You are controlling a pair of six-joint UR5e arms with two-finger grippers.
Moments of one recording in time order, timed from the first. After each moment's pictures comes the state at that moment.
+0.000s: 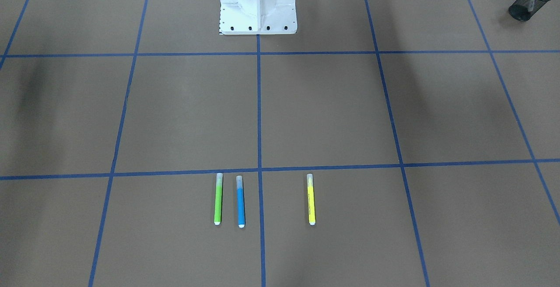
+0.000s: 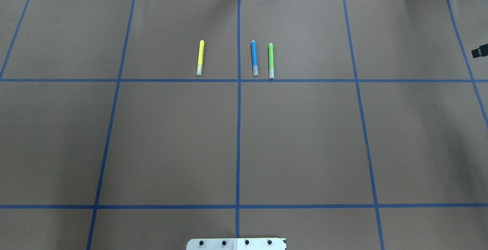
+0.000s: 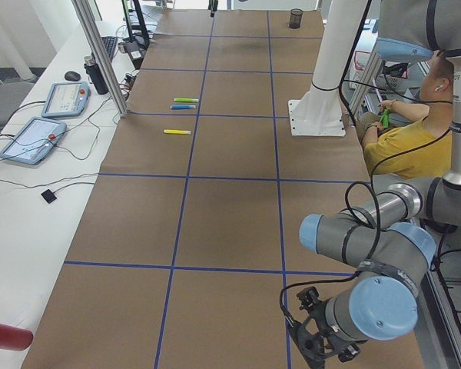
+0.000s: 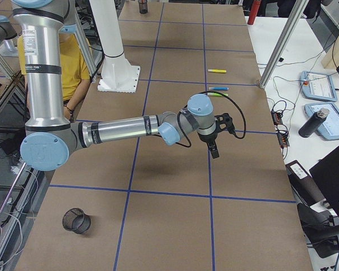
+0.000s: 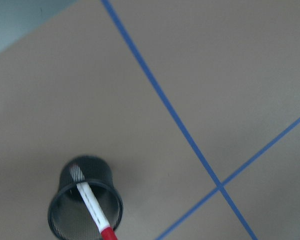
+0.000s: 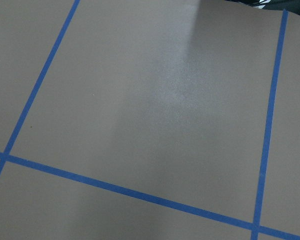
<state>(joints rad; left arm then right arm) -2.22 -1.25 -1.80 -1.15 -2.25 0.30 1.36 -1.55 1.71 -1.12 2.25 0.30</state>
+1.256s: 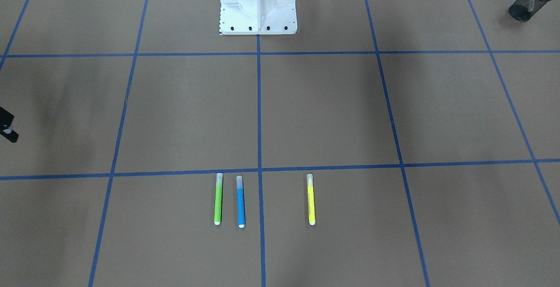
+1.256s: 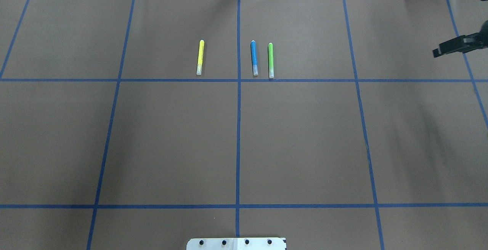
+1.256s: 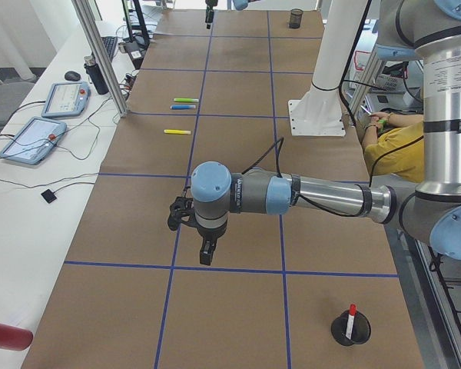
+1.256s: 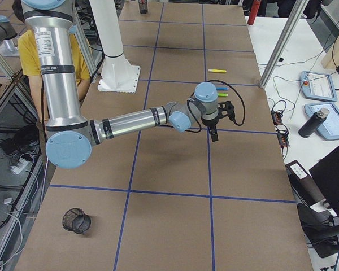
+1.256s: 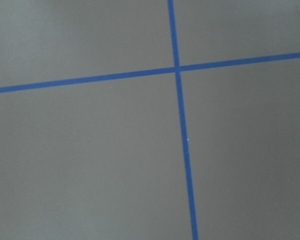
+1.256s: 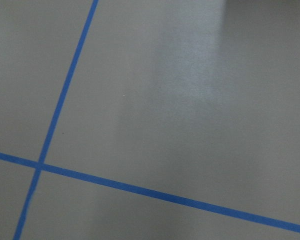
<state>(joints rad) -1.59 -1.45 -1.83 -1.50 -2.36 0.15 1.19 -1.43 1.71 -1.12 2.25 0.60</state>
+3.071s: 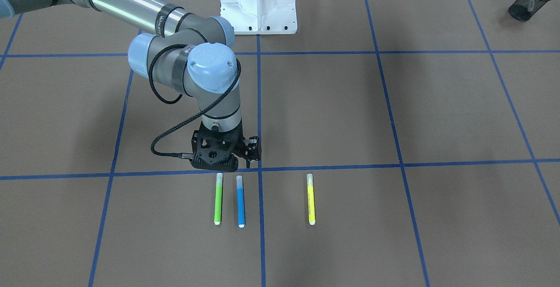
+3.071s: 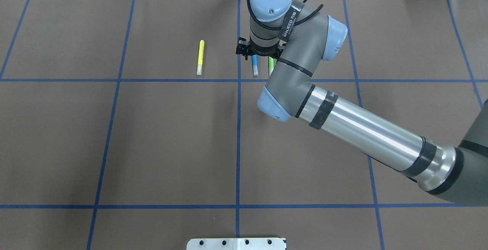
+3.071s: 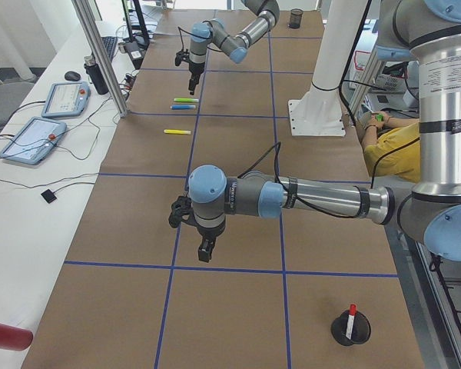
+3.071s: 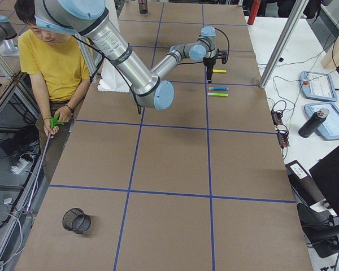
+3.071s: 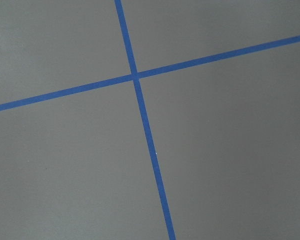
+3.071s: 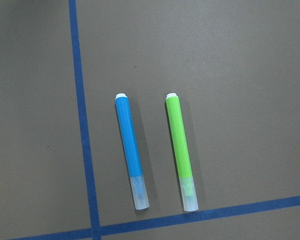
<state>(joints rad) -1.55 -1.45 -1.80 -1.54 -2.37 0.15 0.70 -0.63 1.25 -1.49 1.86 1.19</state>
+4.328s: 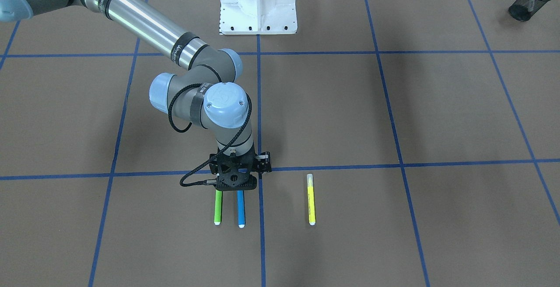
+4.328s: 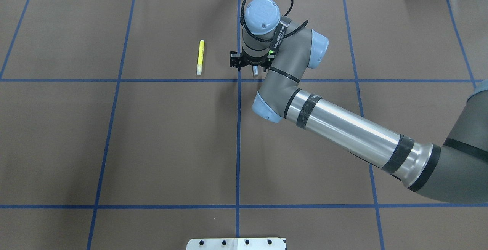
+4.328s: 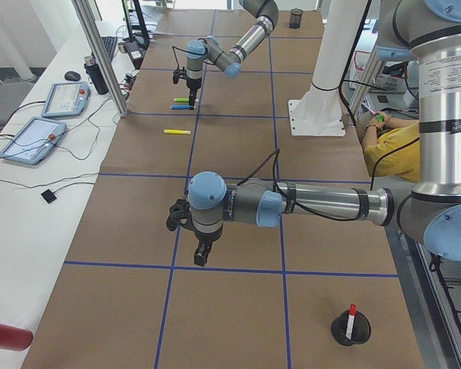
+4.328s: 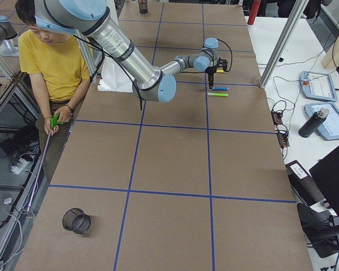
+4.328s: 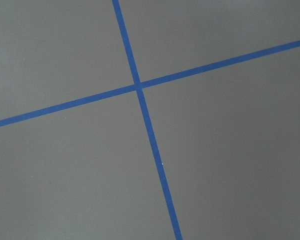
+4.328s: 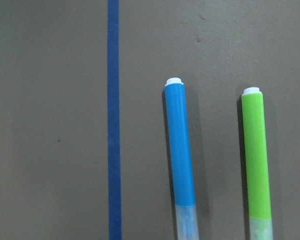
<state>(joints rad) -1.55 -1.45 -1.75 -1.64 -2.37 0.15 0.67 -0.58 1.01 -1.24 1.89 1.11</state>
